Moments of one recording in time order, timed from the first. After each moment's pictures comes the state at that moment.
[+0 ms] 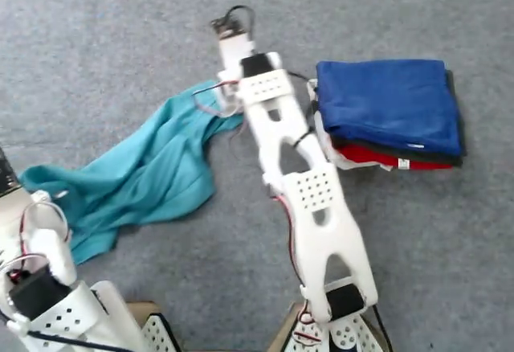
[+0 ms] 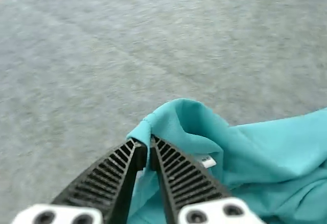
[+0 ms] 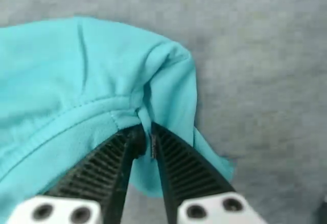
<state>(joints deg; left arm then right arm) -40.0 -85.3 65.9 62.2 -7.0 -17.1 65.9 -65.5 77.9 3.1</state>
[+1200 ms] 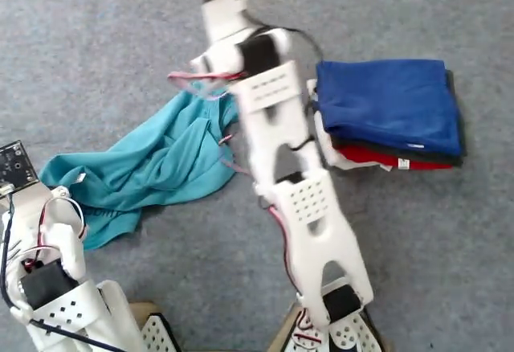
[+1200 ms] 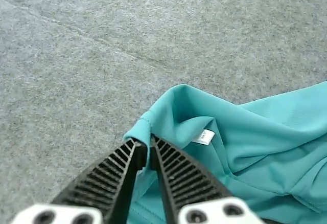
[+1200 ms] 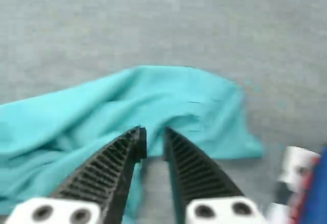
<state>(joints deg) -35.3 -85.2 72.2 58.3 -4.1 -27.1 55.6 -89.2 100.9 0.9</state>
